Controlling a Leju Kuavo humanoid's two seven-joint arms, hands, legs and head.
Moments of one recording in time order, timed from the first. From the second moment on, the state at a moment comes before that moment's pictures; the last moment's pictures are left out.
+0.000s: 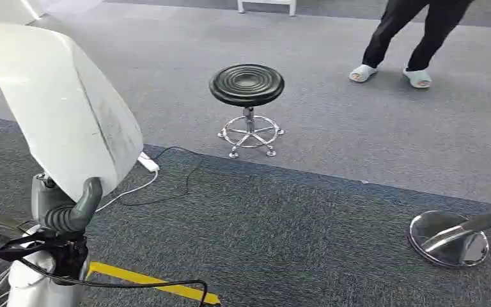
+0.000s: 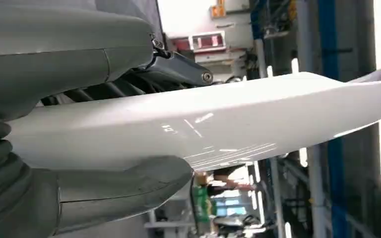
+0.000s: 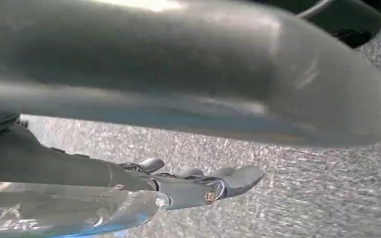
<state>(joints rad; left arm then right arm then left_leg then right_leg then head) 0.06 -0.27 0.21 -1.87 -0.21 -0.29 -0.46 0.03 0.32 -1.11 -0.63 1.00 0.17 0.15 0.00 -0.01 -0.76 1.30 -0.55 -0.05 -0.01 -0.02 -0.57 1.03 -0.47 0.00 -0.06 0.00</state>
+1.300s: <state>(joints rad) 0.08 -0.24 0.20 -1.88 -0.17 -0.32 -0.51 0.02 0.32 -1.14 -0.61 1.09 0.20 0.12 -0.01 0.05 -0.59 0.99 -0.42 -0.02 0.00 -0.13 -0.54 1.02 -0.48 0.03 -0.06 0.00</state>
